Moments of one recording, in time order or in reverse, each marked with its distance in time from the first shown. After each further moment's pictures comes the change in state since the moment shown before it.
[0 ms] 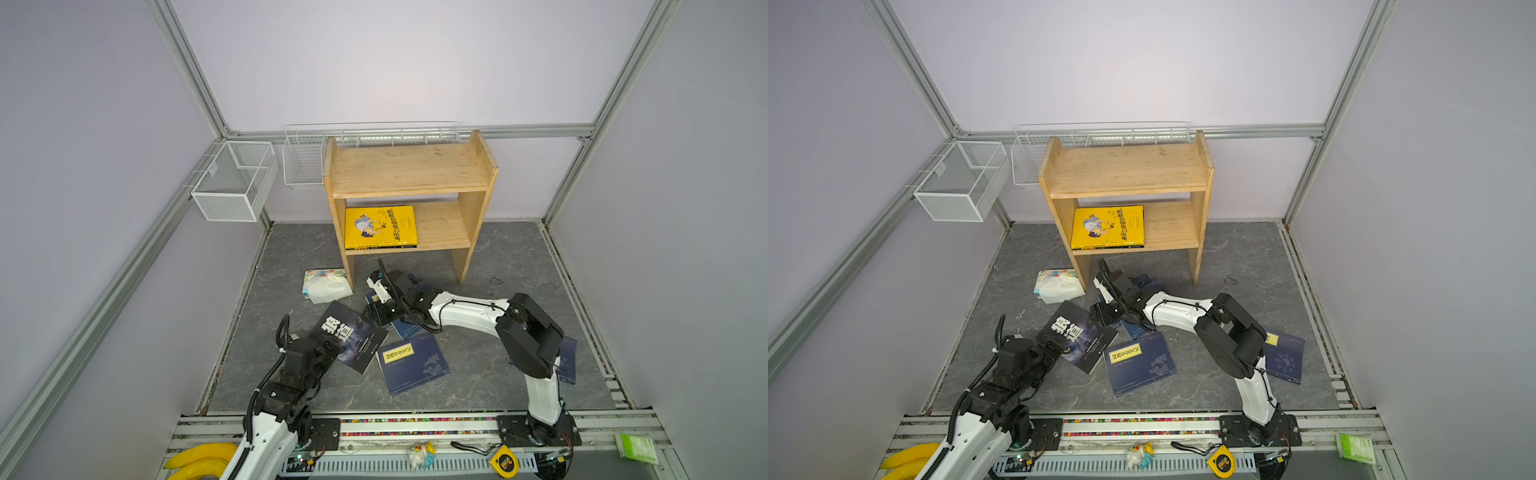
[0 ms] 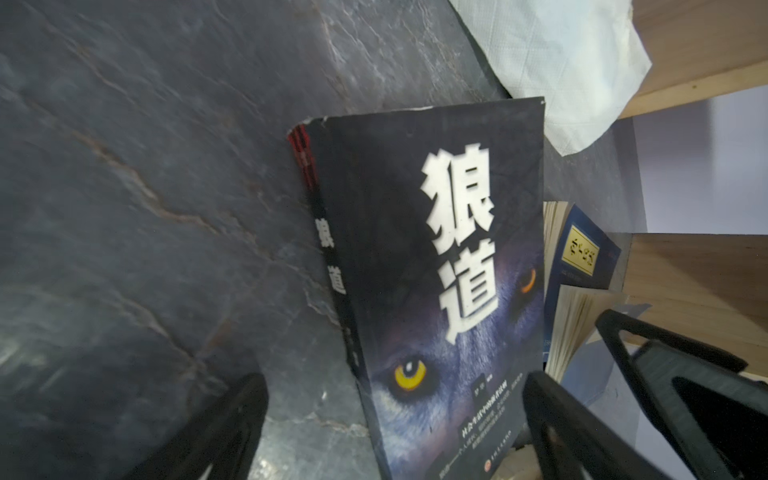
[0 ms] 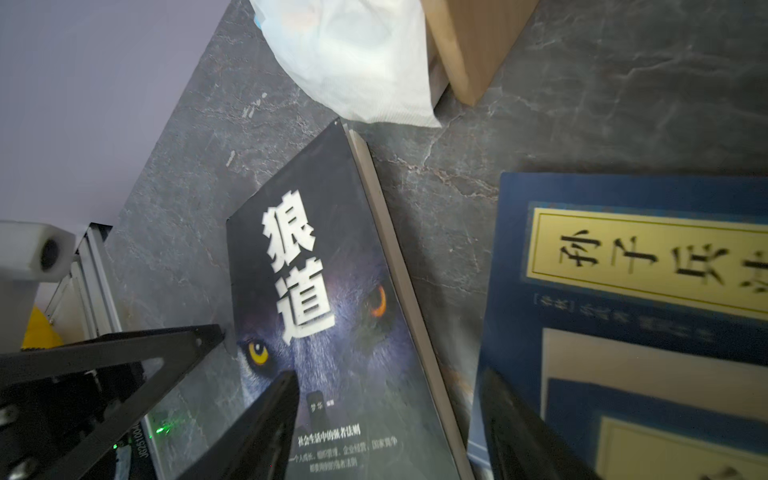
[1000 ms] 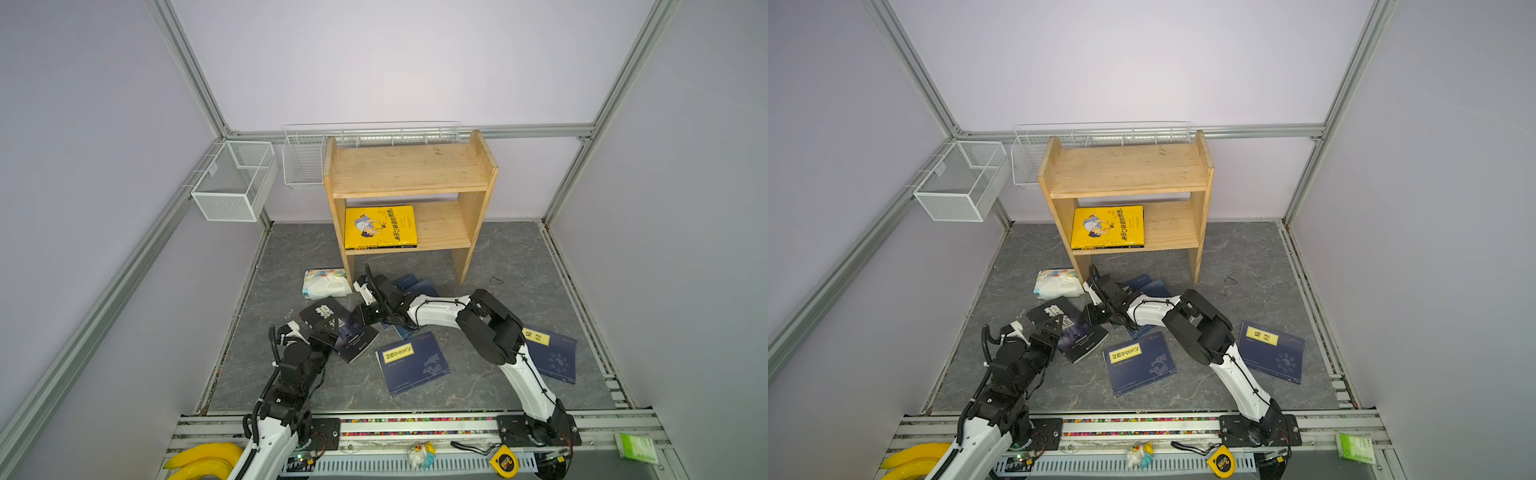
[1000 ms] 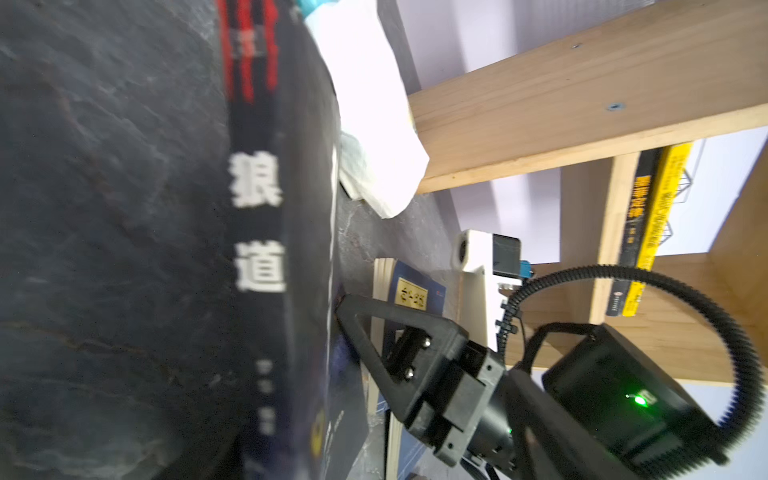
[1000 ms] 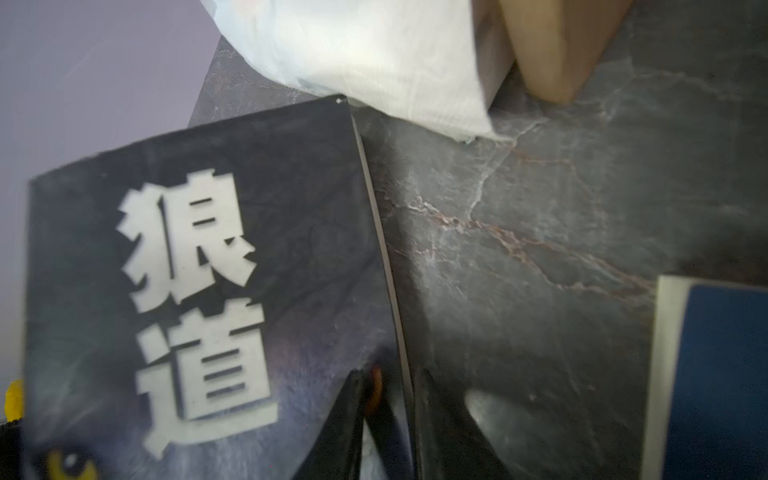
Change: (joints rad) left arm 0.011 -0.073 -0.150 0.552 0.050 -0.120; right arm 0.000 0.250 0.152 0.172 -0.115 0.124
